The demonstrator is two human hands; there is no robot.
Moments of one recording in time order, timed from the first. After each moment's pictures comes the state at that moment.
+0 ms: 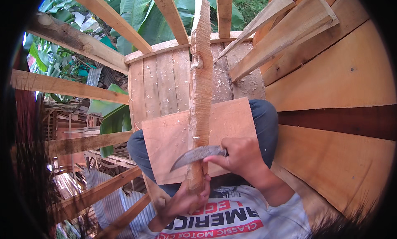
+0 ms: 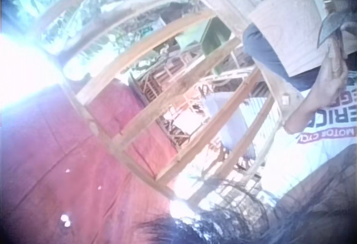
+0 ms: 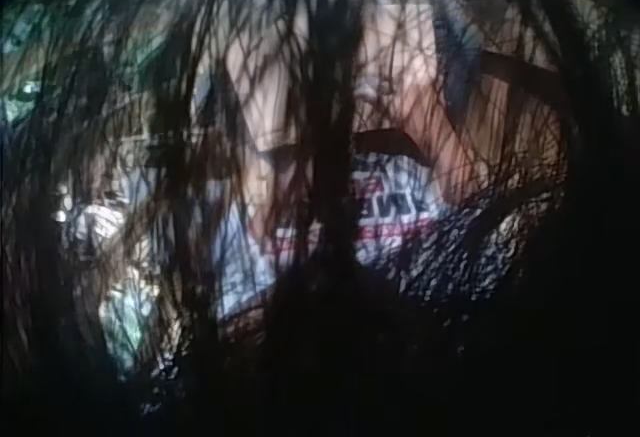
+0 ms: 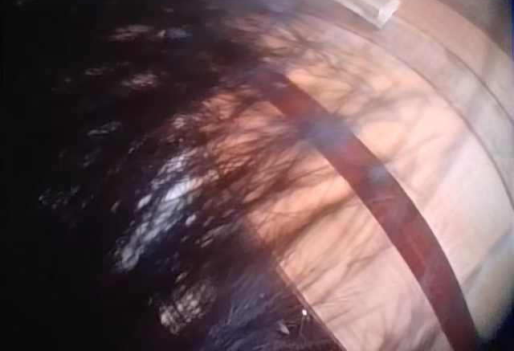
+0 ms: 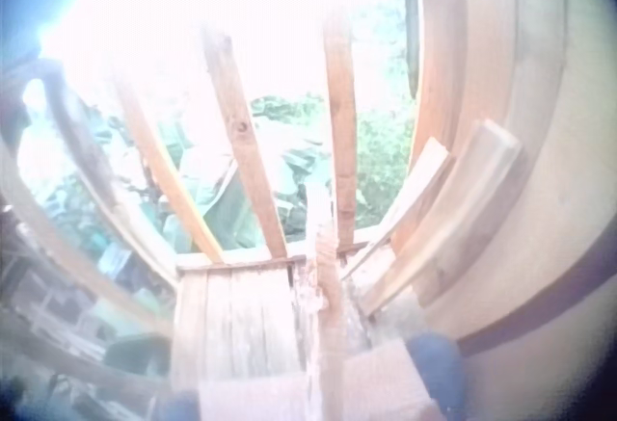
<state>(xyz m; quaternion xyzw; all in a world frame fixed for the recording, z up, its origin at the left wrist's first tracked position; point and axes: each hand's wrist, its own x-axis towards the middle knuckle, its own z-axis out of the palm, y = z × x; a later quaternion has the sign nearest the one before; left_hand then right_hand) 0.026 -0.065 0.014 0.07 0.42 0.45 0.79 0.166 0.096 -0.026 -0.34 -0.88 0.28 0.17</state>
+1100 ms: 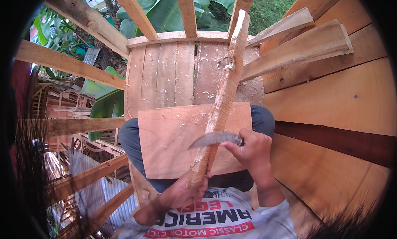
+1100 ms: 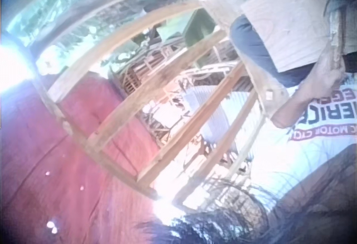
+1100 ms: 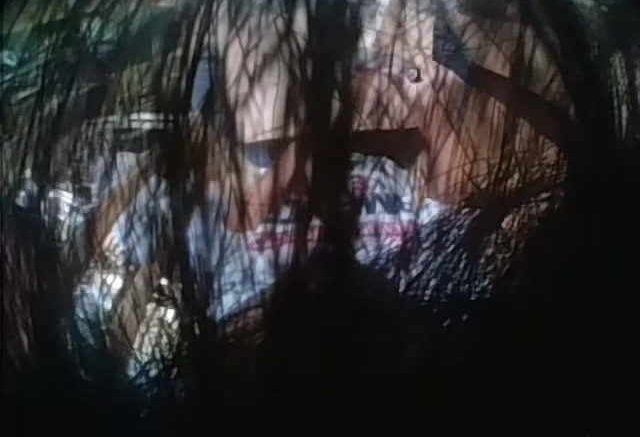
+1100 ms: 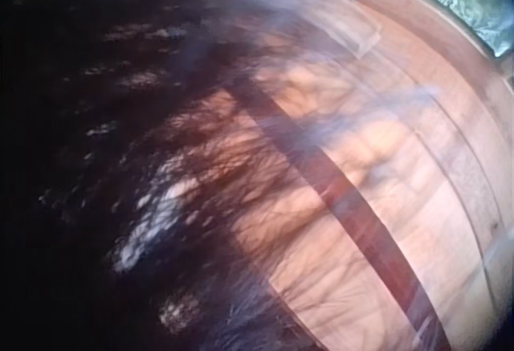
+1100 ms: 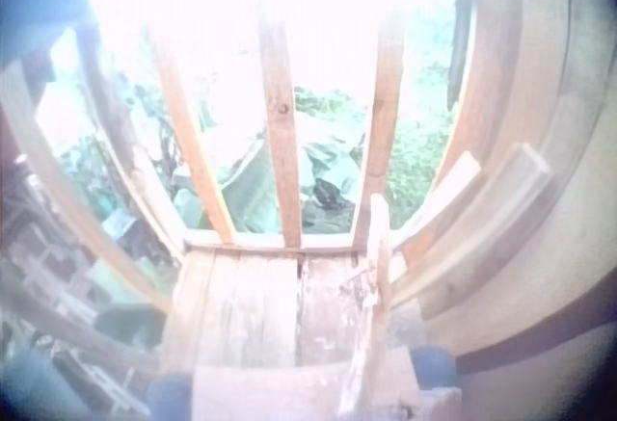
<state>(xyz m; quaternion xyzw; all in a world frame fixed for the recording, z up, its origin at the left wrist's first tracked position) 0.023 -0.056 0.001 0.10 0.38 0.43 0.81 0.178 0.121 -0.026 -0.41 -0.88 0.21 0.12</state>
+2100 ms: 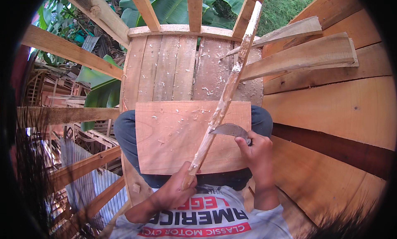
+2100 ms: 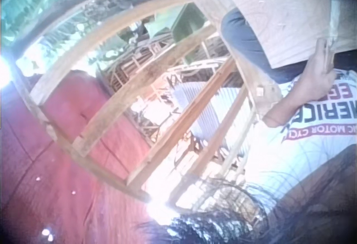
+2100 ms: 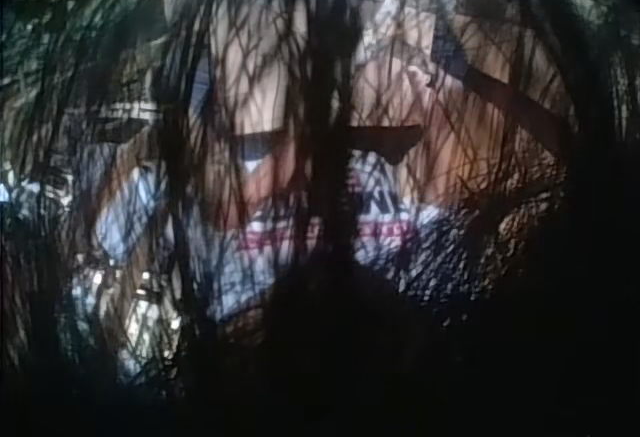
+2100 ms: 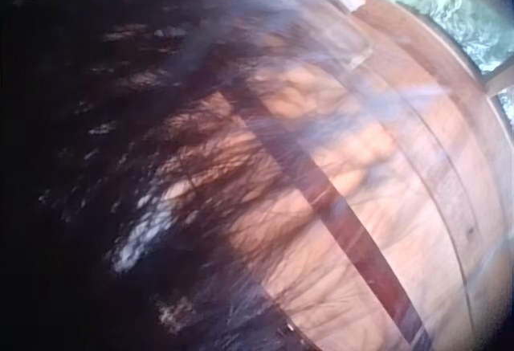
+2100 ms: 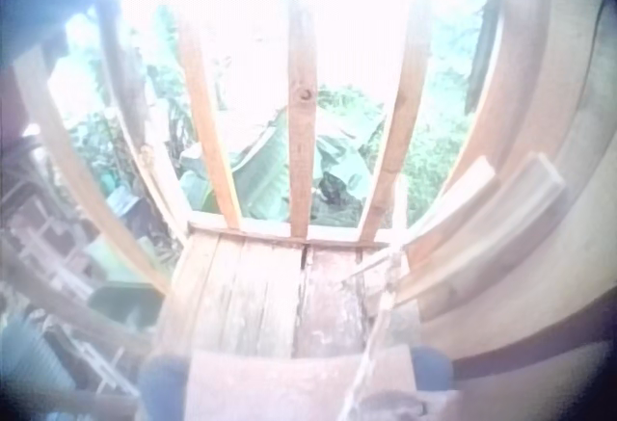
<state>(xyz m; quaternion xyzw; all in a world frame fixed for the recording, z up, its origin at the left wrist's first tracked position) 0.020 -0.061 0.004 0.26 0.56 0.36 0.70 0.201 0.120 -0.048 -0.50 -0.79 0.33 0.15</state>
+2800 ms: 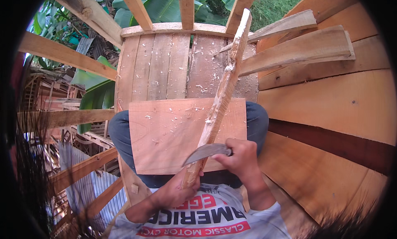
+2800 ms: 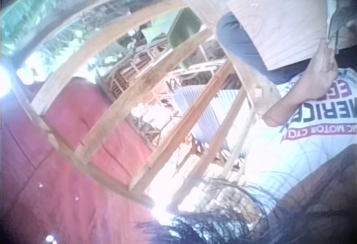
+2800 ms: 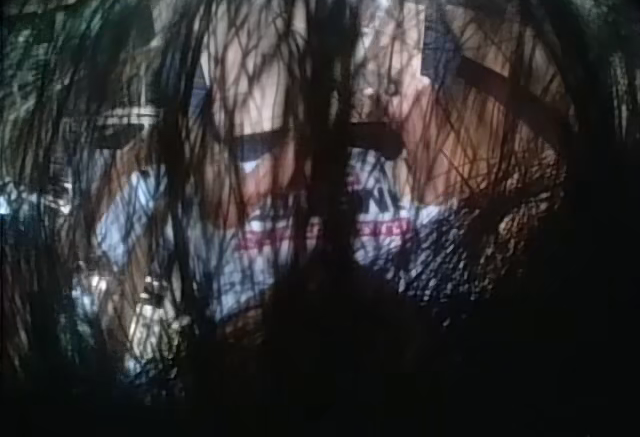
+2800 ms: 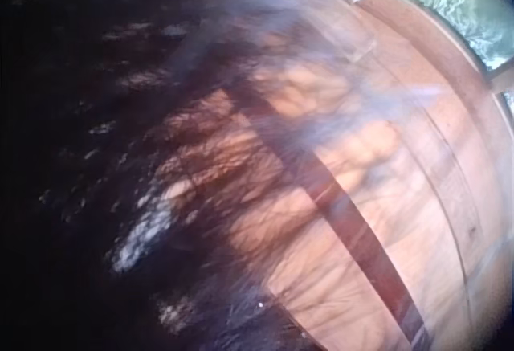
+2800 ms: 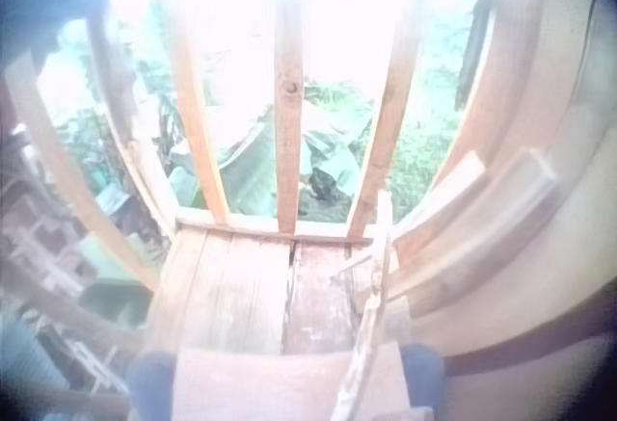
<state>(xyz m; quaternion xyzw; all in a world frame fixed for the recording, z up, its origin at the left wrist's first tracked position) 0.029 -0.061 -0.009 0.20 0.46 0.40 0.77 0.196 0.106 -0.051 -0.40 -0.84 0.34 0.17</state>
